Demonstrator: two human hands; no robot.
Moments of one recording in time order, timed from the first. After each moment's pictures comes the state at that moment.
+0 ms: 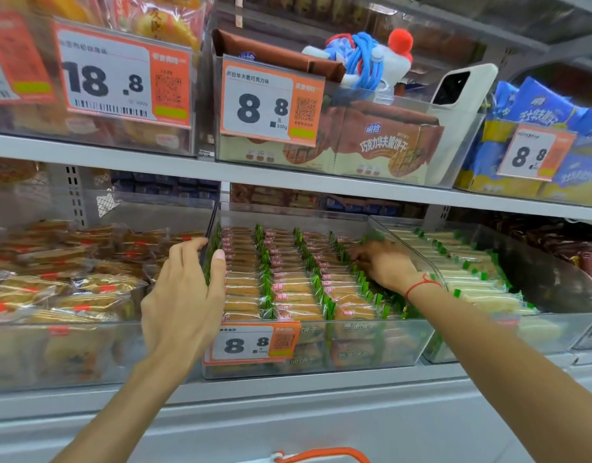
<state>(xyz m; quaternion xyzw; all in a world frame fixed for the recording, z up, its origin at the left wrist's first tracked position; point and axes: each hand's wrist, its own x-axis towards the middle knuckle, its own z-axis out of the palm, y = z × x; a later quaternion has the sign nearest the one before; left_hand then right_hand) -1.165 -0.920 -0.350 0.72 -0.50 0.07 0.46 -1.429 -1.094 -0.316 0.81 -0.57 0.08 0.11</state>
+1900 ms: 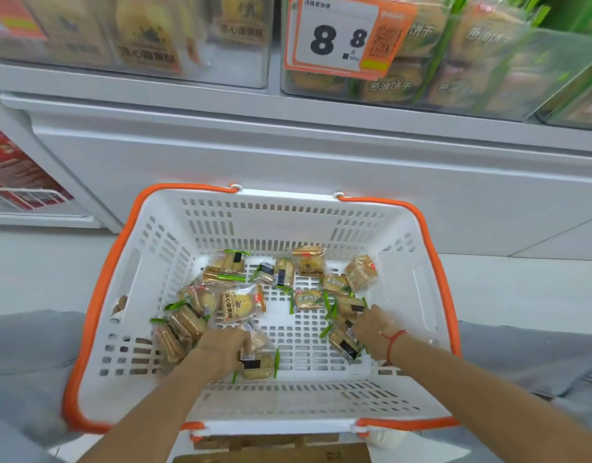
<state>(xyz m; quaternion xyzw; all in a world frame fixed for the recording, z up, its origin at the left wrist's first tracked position) -1.166 -0.677 -0.700 0.65 -0.64 -0.37 -0.20 -1.421 -0.790 -0.656 0.81 -0.24 -0.53 0.06</state>
